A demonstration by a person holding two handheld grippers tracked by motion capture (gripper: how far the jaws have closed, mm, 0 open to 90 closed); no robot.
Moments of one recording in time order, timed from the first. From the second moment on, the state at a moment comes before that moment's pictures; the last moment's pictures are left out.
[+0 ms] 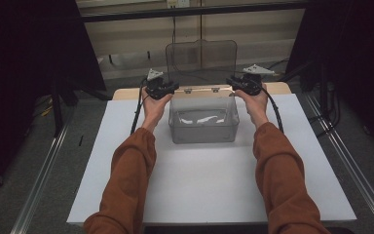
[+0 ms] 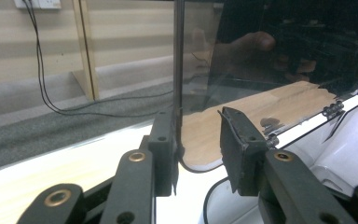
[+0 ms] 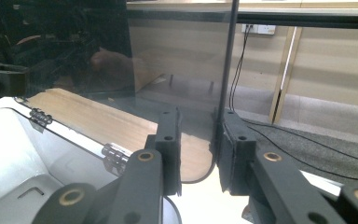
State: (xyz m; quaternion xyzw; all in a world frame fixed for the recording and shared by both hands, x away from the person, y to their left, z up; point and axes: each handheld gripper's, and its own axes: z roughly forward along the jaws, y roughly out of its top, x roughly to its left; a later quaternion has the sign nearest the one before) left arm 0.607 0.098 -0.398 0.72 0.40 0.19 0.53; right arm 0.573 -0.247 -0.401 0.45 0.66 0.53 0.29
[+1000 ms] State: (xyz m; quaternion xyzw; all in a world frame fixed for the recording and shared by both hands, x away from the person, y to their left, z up) left arm 0.618 0.095 -0.395 0.74 0.42 0.17 0.51; right arm 0.586 -0.251 -0.405 0.50 0.65 0.53 0.21
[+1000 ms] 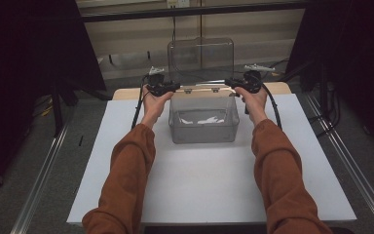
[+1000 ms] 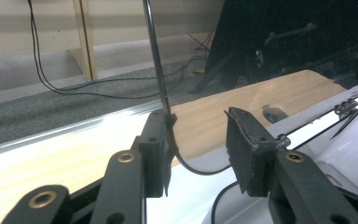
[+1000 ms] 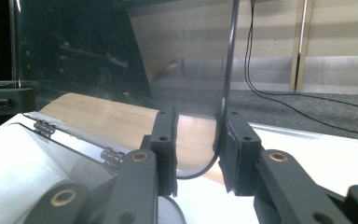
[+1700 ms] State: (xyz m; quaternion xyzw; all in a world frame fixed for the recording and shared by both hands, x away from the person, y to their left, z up) left arm 0.625 0.101 -0.404 0.72 0.46 0.13 0.50; right arm 0.594 -0.256 -0.420 0.56 0.61 0.54 0.14
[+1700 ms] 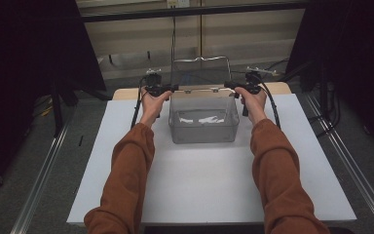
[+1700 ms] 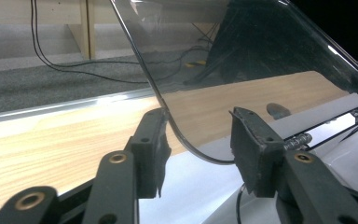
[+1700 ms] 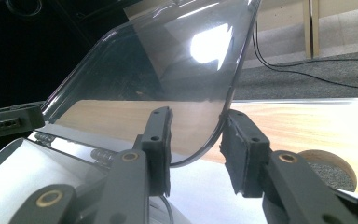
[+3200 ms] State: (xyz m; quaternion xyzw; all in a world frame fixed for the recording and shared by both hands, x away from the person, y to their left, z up) left arm 0.617 0.100 -0.406 0.71 0.45 0.18 0.51; right arm 0.582 -0.249 -0.409 0.52 0.64 0.52 0.22
